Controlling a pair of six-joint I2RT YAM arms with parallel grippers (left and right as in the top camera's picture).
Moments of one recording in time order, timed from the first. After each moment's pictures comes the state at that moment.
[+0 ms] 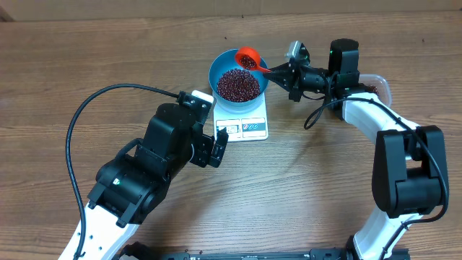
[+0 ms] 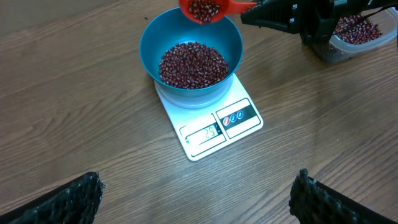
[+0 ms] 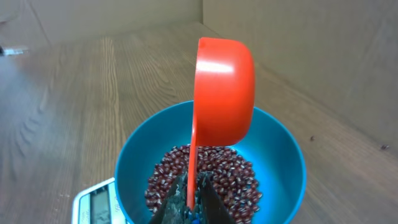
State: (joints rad) left arm -0.55 1.08 1.16 -0.82 -0.09 -0.12; right arm 0.10 1.94 1.19 0.23 -1.06 -0.48
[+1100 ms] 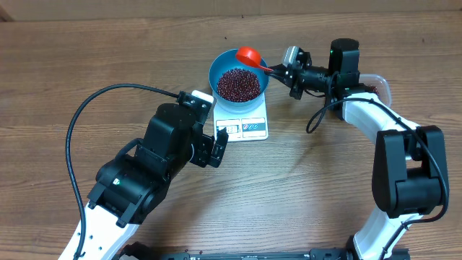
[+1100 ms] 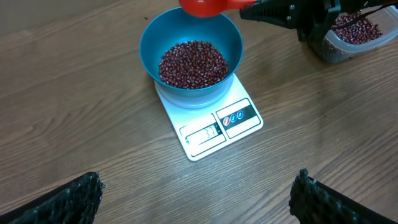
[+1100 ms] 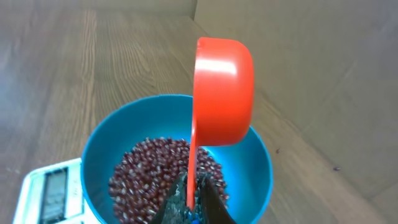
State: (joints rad) left arm -0.55 1.08 1.16 -0.82 -0.09 -0.12; right arm 0.10 1.94 1.19 0.25 -1.01 -0.63
